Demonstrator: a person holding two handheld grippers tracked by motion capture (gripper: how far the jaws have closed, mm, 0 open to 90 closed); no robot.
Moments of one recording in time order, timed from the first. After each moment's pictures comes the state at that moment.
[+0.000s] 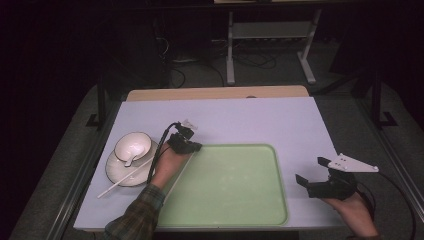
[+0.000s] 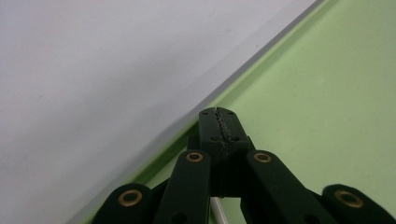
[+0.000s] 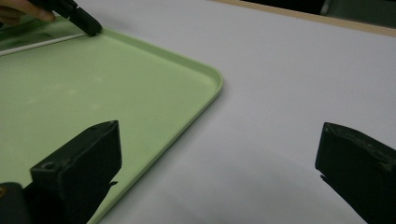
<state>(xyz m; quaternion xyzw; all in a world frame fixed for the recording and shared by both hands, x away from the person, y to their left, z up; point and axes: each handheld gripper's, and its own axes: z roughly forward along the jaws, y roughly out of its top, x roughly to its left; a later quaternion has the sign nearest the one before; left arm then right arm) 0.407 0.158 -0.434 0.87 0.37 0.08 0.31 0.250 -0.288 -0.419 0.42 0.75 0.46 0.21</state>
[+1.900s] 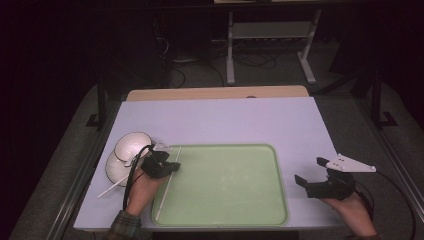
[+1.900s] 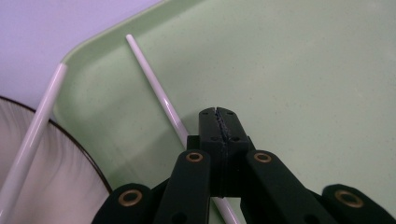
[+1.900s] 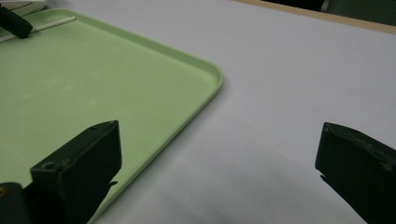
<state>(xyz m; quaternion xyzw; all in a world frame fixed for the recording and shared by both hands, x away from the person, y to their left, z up) 0.328 0.218 -0.432 0.85 0.41 0.09 0.31 0.251 -0.286 -0.421 0.42 0.76 0.45 0.21</state>
